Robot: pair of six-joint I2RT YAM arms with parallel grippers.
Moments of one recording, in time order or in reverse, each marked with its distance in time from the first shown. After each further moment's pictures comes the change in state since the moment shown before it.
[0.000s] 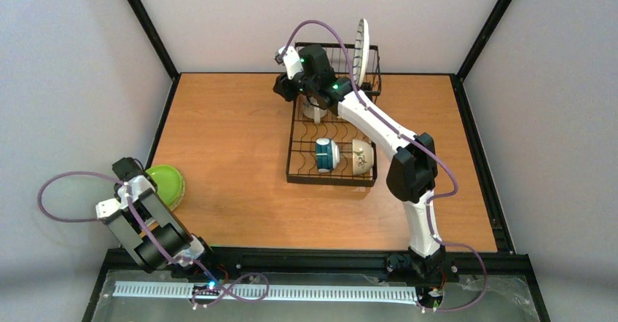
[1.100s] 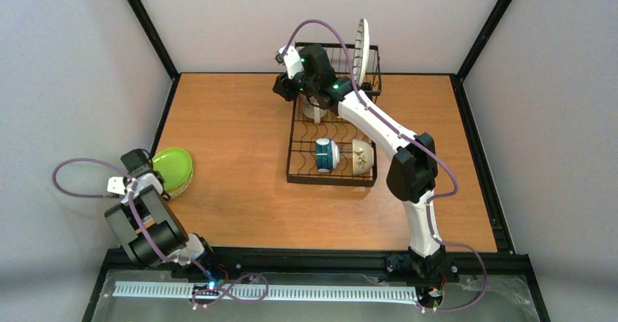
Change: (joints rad) left arm -0.107 0.020 -0.036 0.281 0.160 0.266; right arm -0.004 0.000 0.000 0.001 -0.007 0.014
